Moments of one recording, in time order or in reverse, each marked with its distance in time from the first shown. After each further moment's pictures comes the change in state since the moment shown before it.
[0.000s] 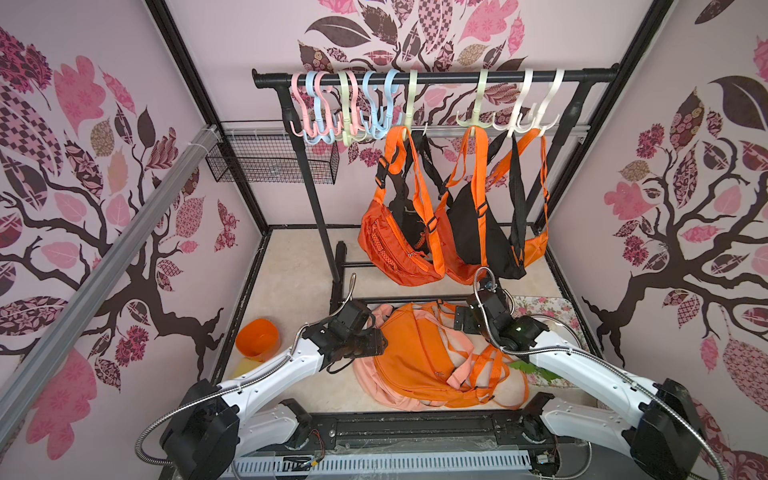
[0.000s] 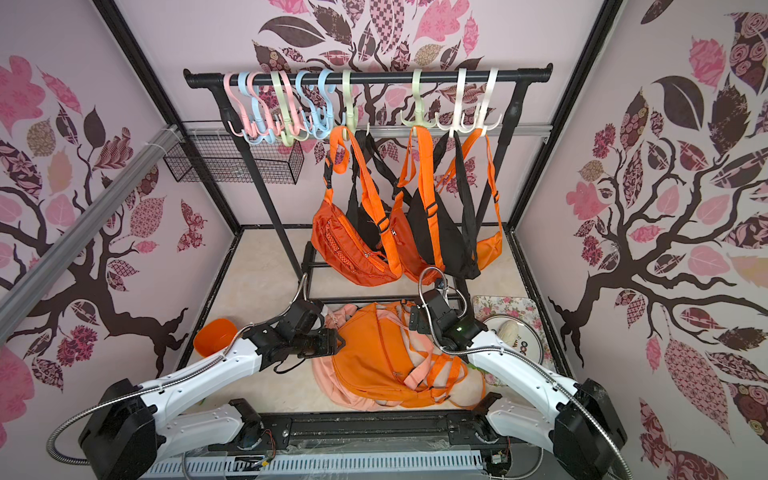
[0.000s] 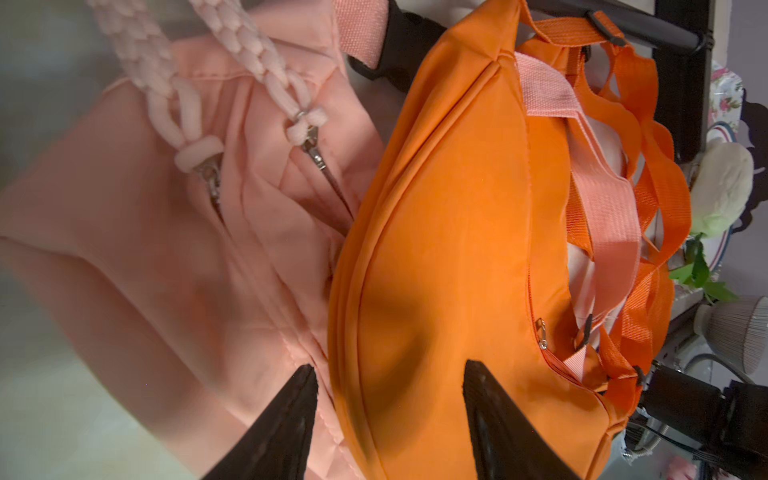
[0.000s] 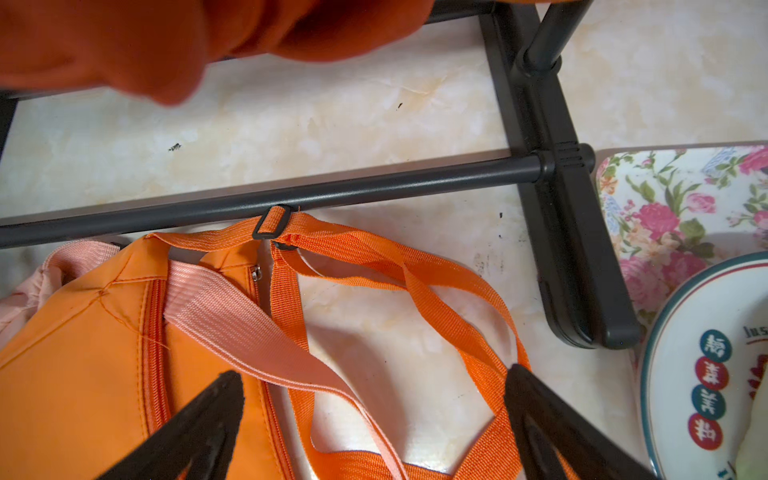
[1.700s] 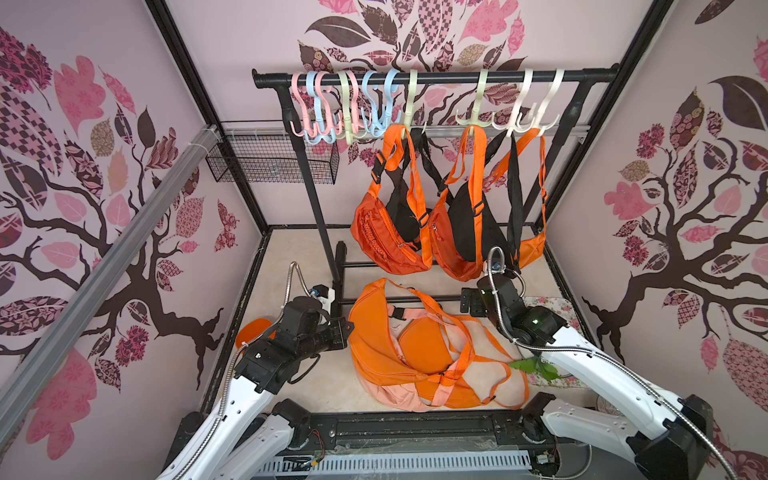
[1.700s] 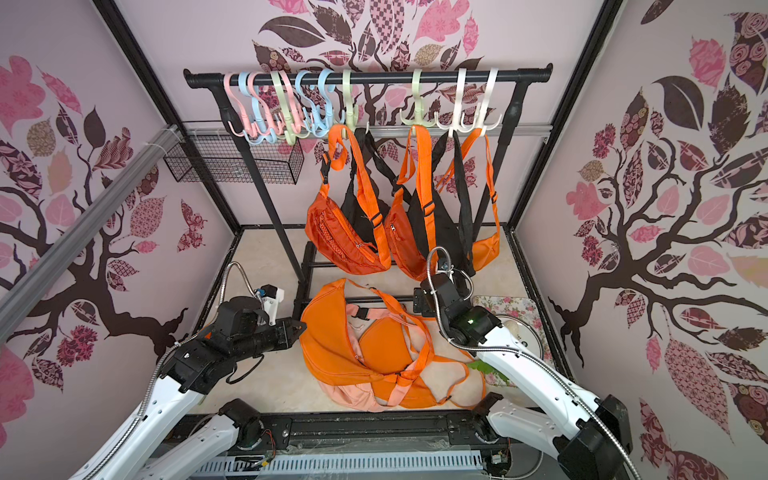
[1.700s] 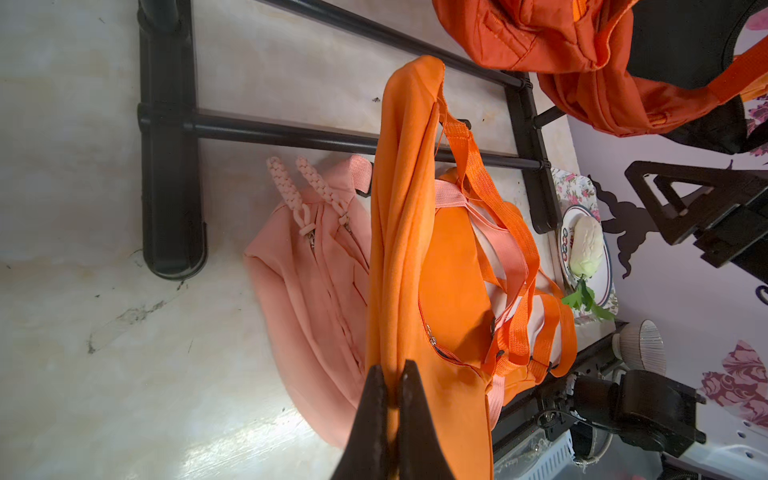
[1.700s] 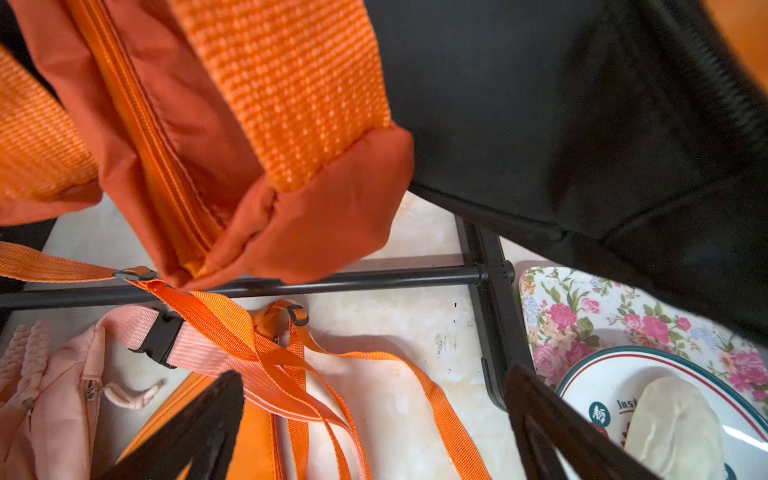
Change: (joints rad) left arm 0.204 -0.426 0.167 -0.330 0.019 0.143; right arm -0.014 -0.041 0.178 -0.067 0.080 -0.175
